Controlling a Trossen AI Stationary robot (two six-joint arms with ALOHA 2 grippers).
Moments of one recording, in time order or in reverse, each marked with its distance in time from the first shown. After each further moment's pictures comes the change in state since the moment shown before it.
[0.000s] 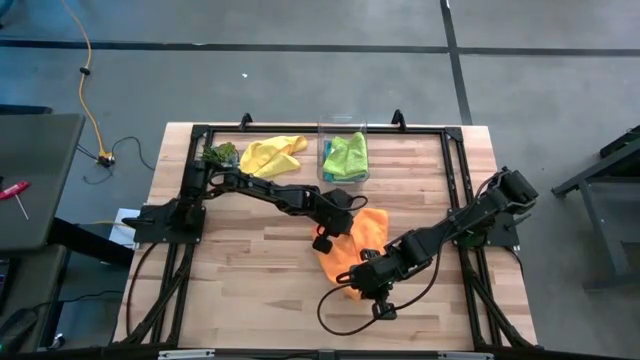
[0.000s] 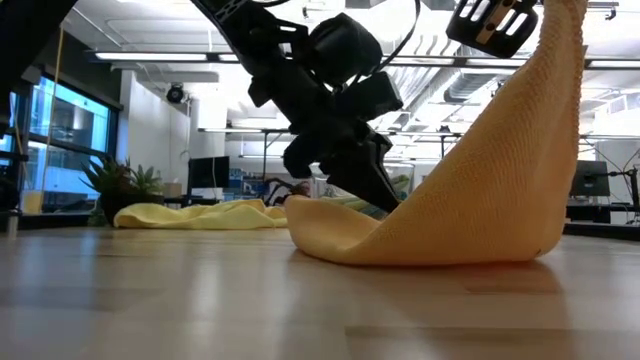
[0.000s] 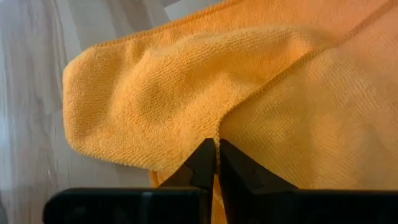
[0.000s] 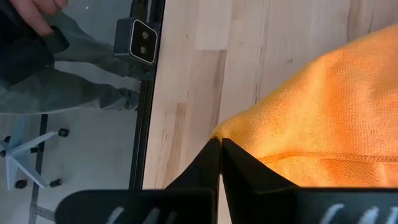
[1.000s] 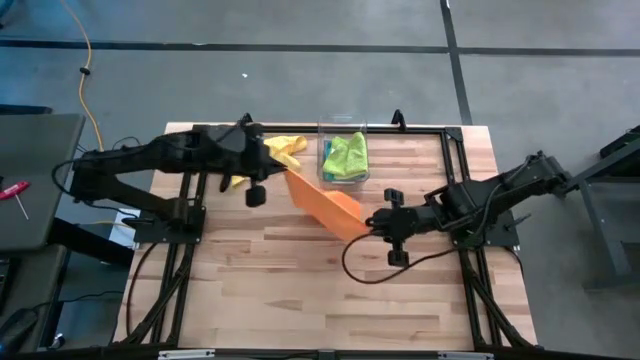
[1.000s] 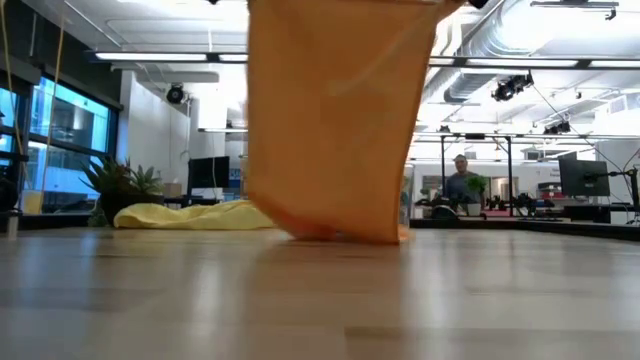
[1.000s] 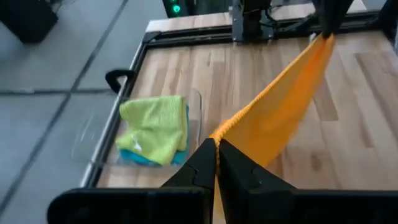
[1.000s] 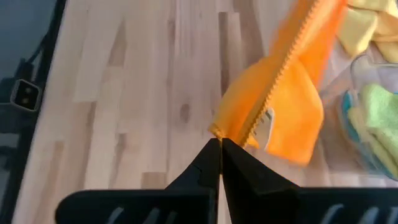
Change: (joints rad) left arm 0.082 -0.912 0.000 -0.636 -0.312 -0.307; right arm -0.146 -0.350 0.001 -0.248 0.389 -0.208
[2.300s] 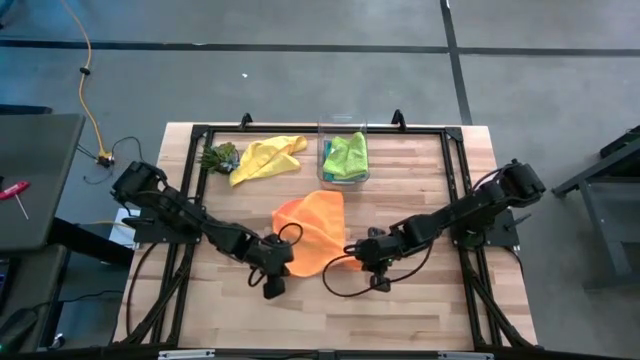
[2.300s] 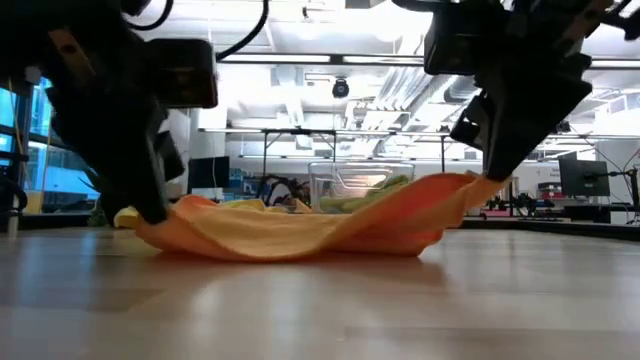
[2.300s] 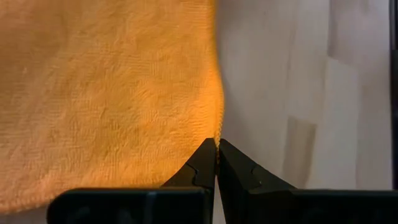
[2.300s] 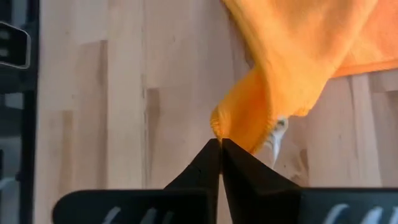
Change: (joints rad) left arm -0.540 0.463 -0.598 0.699 0.066 -0.845; right arm 0.003 0.257 -0.395 0.543 -0.299 0.204
